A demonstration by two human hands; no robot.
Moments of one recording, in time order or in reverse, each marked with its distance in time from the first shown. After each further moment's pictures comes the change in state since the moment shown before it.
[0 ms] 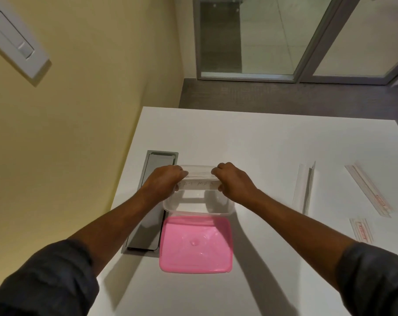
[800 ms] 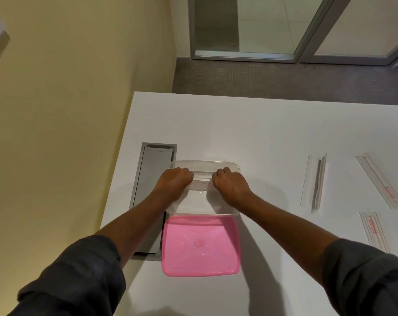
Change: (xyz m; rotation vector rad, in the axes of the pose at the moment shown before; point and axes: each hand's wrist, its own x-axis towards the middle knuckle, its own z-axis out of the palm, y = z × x) left_hand 0.040 0.000 0.063 0.185 -0.161 -0.031; right_hand 0.035 -0.013 0.067 -0.324 -0.137 0.014
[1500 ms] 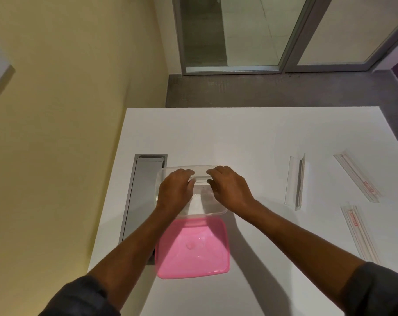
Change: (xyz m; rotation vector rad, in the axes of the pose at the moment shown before) left_hand -0.026 0.065 -0.059 -0.643 0.457 -0.259; right_hand -0.066 0.030 -0.041 0.490 0.401 0.141
